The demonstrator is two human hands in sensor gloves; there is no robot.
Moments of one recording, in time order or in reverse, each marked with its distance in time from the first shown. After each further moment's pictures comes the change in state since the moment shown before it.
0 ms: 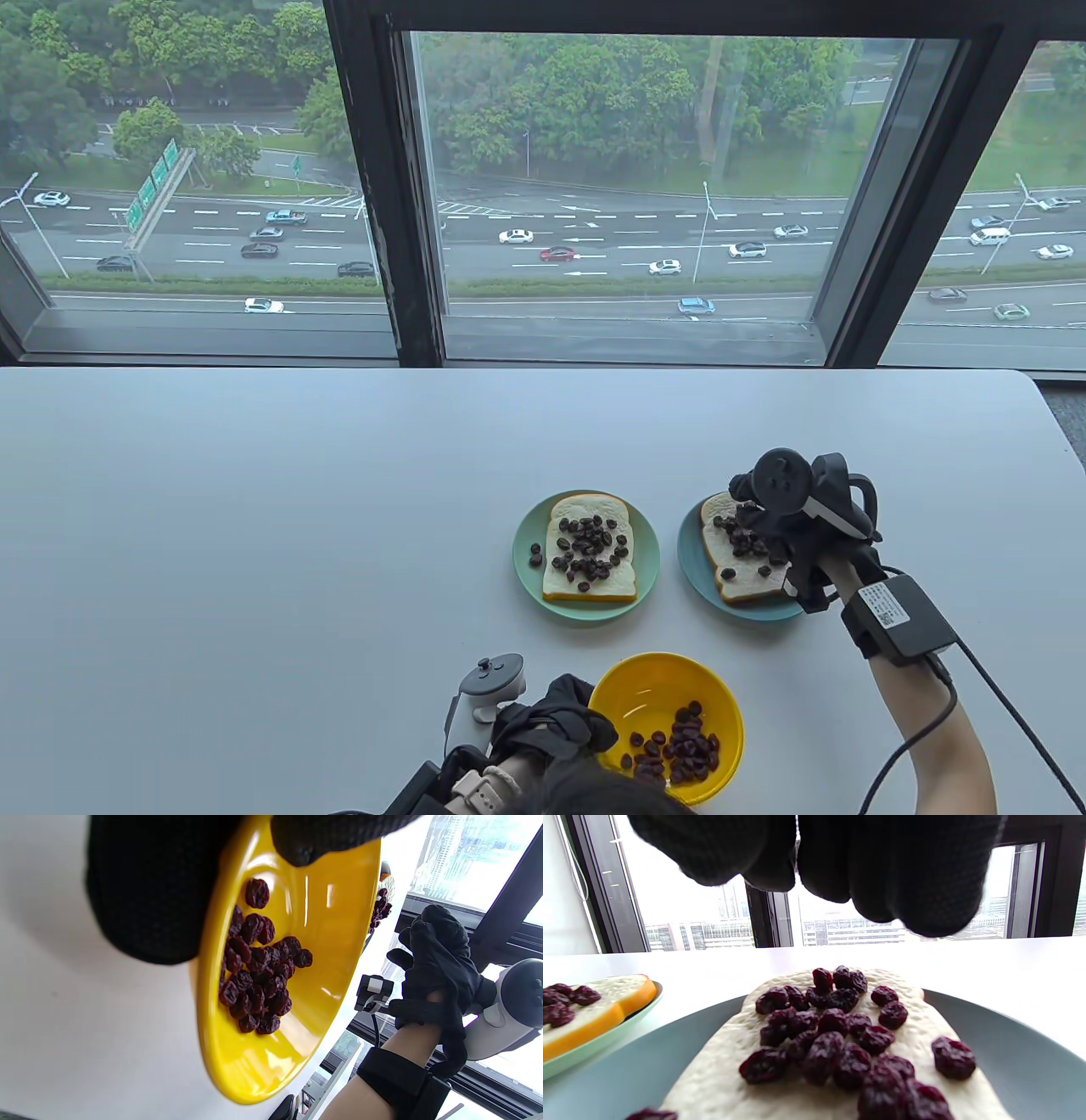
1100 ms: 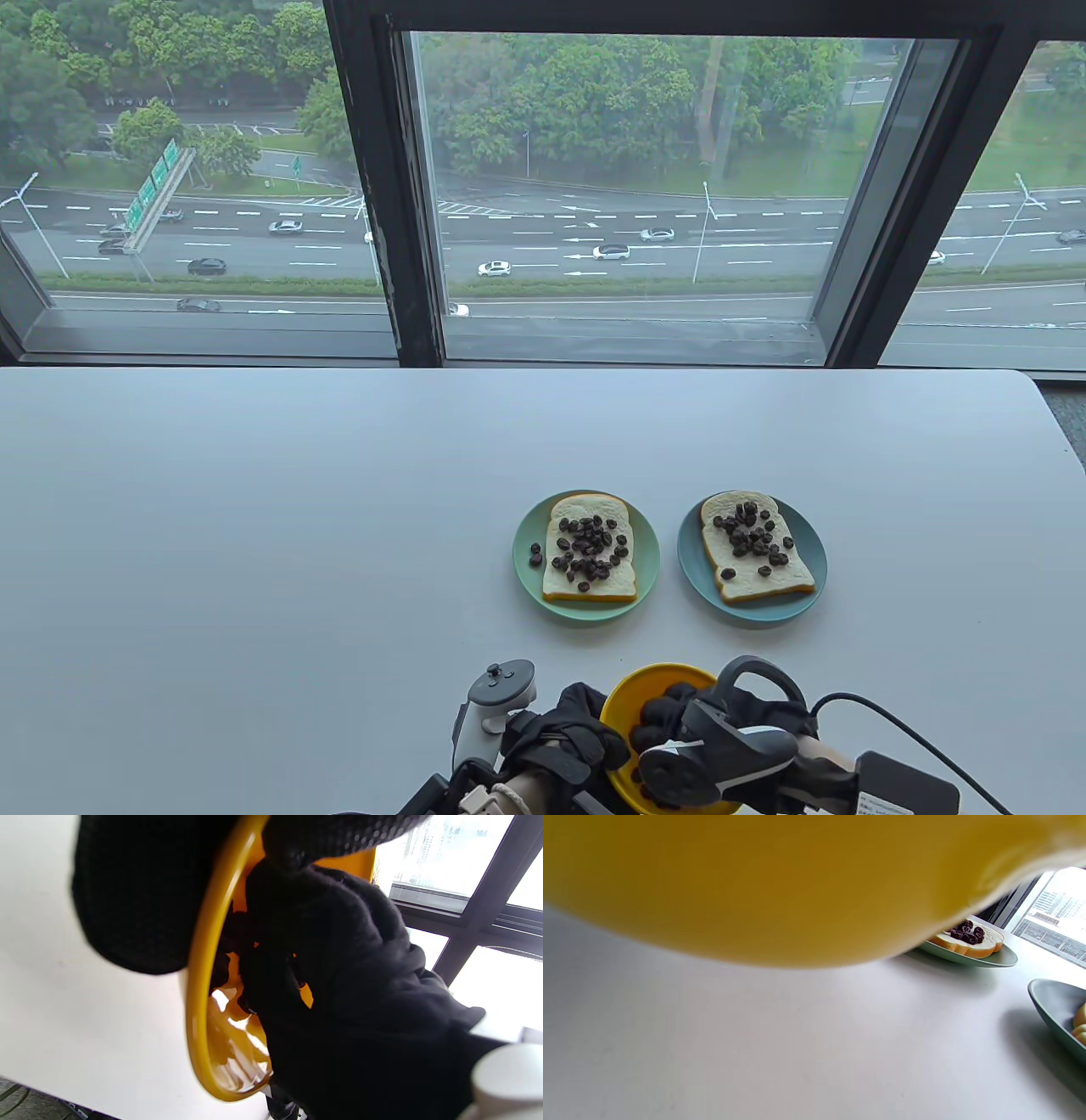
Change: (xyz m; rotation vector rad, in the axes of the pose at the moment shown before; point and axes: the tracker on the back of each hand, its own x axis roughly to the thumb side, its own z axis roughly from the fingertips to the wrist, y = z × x) left_hand 0.003 -0.018 0.009 -0.014 -0.037 -0.053; right_hand 0.178 0.035 0.187 0.152 -0.718 0.443
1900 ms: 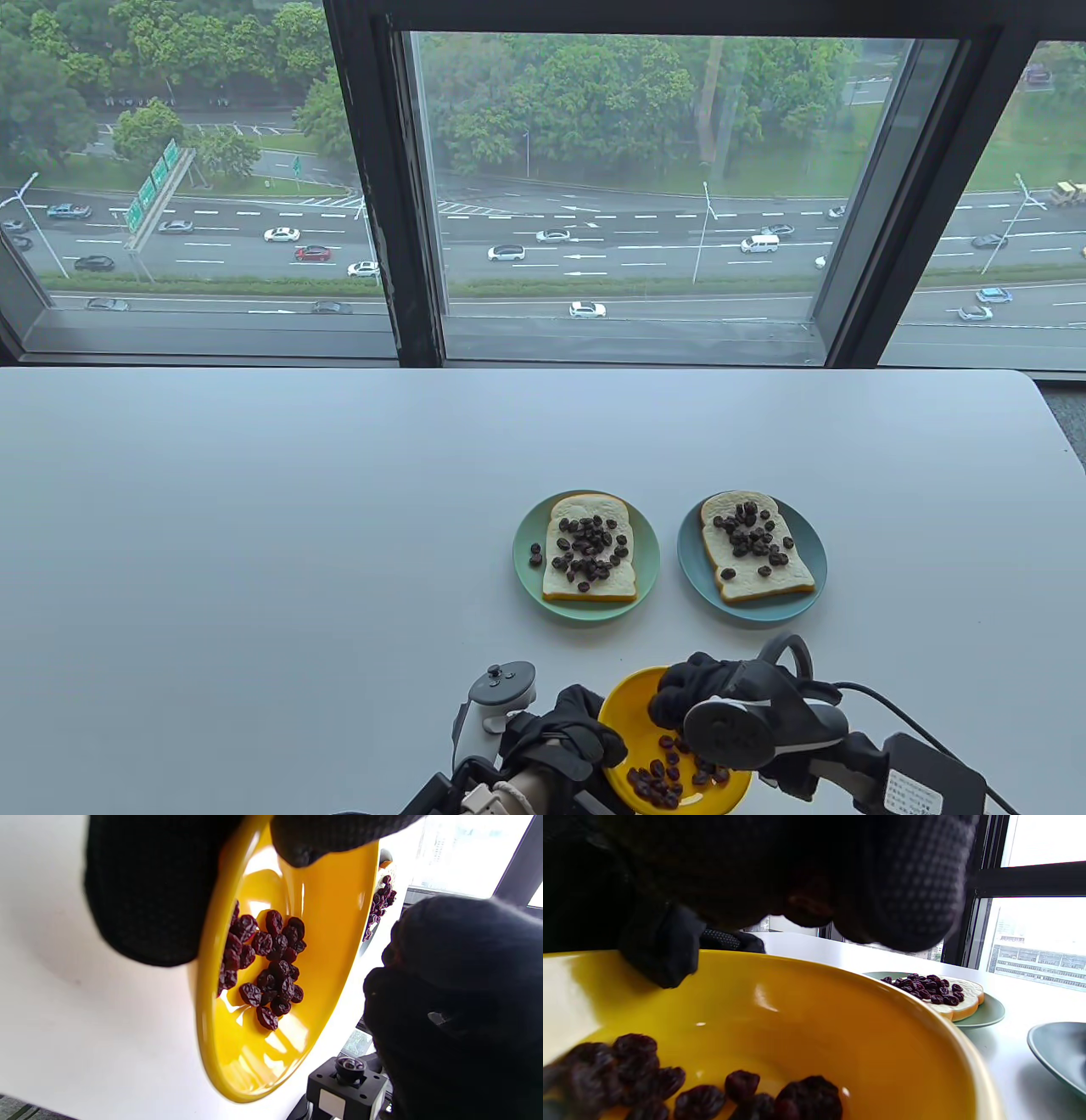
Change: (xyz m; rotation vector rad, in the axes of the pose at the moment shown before) left_hand -0.008 0.006 -0.006 0.025 0.041 -0.011; right_hand -0.054 -0.032 0.016 -0.252 0.120 -0.309
